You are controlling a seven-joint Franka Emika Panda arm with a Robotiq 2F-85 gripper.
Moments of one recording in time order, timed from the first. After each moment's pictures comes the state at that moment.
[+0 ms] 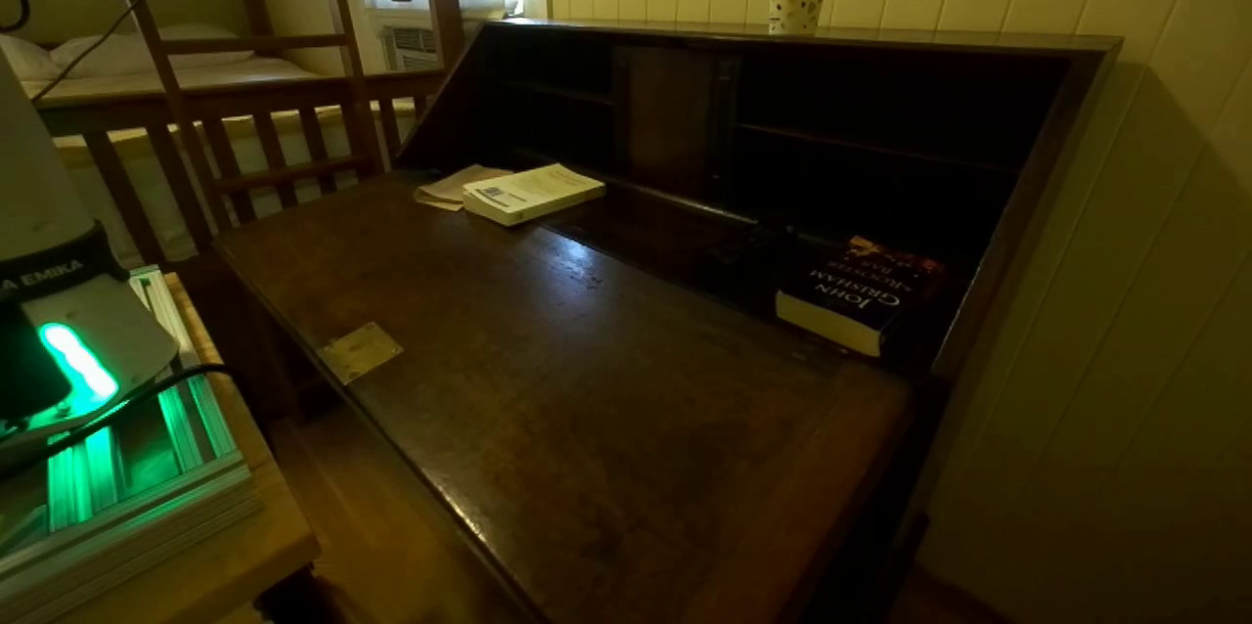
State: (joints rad) arm 0.01 -0.61 0.00 -2.51 0.02 1.91 0.02
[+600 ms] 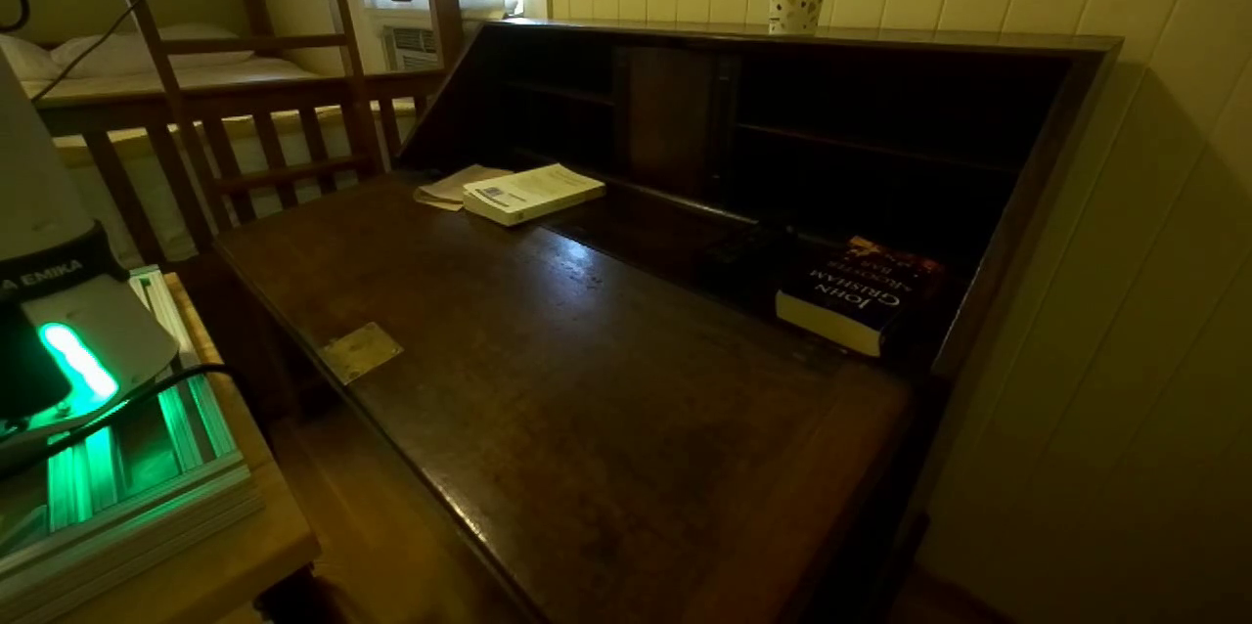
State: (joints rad) arm 0.01 -0.61 0.00 -2.51 0.02 1.91 0.02
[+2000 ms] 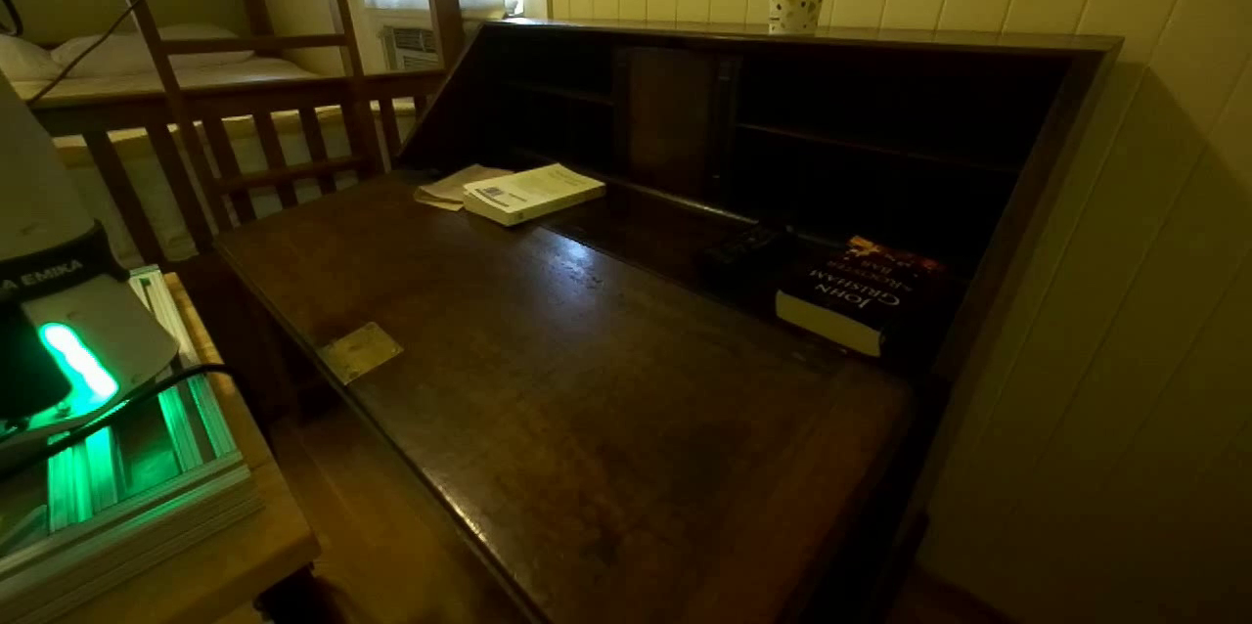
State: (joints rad) arm -0.12 -0.58 -0.11 -2.48 -0.12 2.15 -0.07
